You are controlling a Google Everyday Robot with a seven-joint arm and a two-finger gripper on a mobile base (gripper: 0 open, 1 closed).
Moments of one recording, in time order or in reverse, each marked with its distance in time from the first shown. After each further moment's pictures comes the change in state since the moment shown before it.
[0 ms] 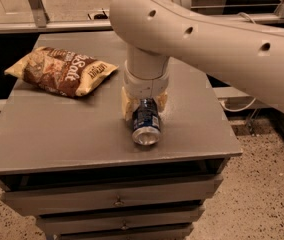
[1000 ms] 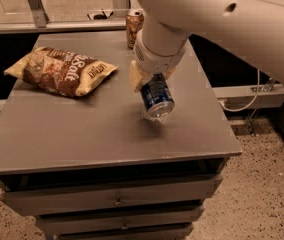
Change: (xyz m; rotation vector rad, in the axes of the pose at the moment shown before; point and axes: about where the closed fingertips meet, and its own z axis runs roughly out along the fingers) arm -0.039 -0.015 -0.056 -0.026 -0.232 -0.179
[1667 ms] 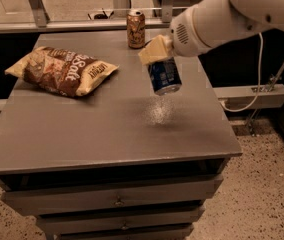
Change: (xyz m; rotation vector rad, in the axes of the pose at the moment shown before) arm -0.037 -0.037 -0.044 -0.293 -0.391 -0.056
